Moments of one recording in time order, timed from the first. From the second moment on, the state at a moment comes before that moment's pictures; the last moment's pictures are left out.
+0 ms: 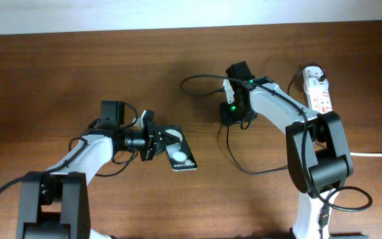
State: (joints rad) left arm -0.09 1.69 0.83 -0.34 1.15 -0.80; right arm 0.30 2.08 1.43 -0.75 -0.12 0.10
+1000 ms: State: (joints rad) left arm -0.09 1.69 0.83 -0.34 1.15 -0.80; right arm 0.43 2.10 1.45 -0.73 0.14 0.37
